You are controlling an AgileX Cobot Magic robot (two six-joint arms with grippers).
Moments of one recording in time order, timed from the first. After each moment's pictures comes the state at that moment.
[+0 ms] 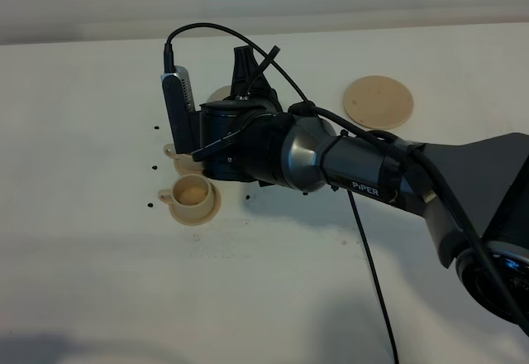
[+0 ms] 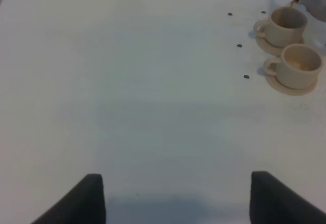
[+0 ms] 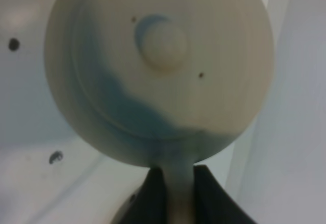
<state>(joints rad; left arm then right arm) 0.00 0.00 -0.51 0.02 1.07 -0.03 0.93 2.25 -1.73 -0.98 0.89 -0.18</state>
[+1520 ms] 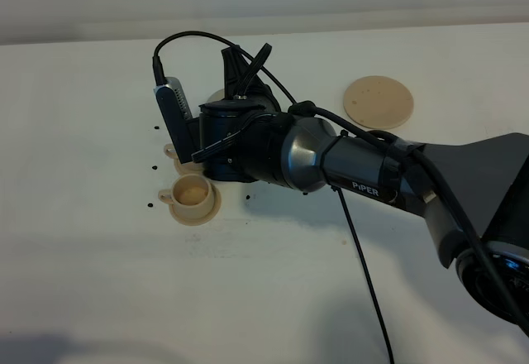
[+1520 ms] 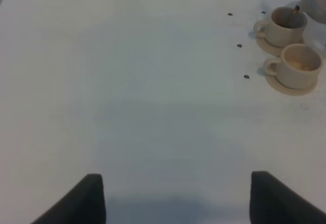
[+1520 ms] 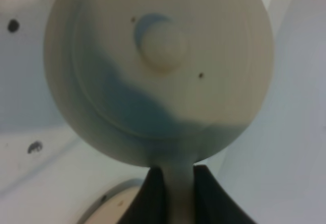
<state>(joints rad) 0.00 0.00 -0.51 0.02 1.07 -0.03 0.93 2.25 -1.73 -1.01 0.87 -0.32</state>
